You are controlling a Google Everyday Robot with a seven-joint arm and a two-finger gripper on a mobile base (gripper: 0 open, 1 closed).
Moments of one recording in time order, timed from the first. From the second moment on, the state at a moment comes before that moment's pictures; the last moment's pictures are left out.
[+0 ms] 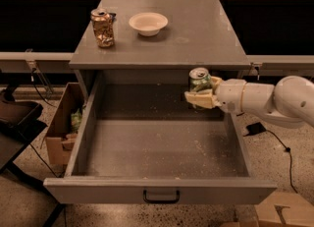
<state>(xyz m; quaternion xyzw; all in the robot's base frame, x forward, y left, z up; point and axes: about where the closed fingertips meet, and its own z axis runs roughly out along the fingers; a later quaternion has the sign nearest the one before) 0.613 -0.125 0.795 -0.40 0.69 0.27 0.53</state>
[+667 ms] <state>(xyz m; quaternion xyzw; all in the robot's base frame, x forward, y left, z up) 0.627 -0.051 0.714 -0.50 0.63 0.32 0.51</state>
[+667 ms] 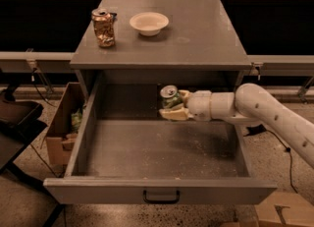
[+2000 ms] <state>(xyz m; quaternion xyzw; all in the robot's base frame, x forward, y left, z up) 0.631 0.029 0.673 -0.47 0.59 0.42 0.50</state>
